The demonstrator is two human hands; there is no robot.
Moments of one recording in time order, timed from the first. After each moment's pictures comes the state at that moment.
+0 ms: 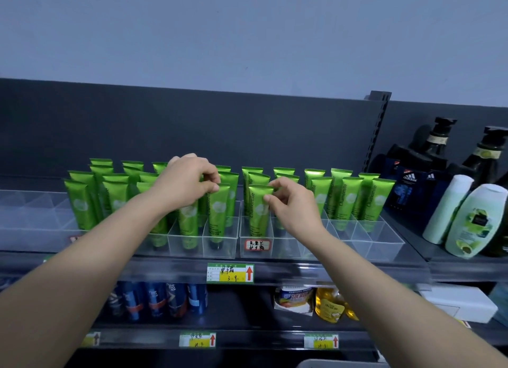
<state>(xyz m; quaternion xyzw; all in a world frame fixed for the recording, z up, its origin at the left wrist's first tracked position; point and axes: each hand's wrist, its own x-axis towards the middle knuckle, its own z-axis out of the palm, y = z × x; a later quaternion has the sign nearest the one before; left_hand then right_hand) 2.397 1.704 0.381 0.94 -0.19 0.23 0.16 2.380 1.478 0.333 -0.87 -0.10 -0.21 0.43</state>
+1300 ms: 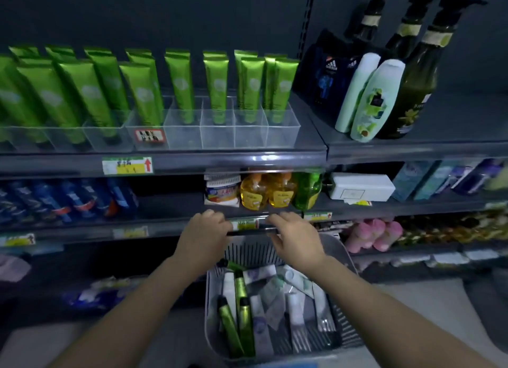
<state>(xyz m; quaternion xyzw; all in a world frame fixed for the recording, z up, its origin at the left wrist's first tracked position) 2.241 1.487 0.147 0.95 -0.29 0.08 0.04 2.216 1.275 0.143 -0.97 -0.15 -0.12 0.13</state>
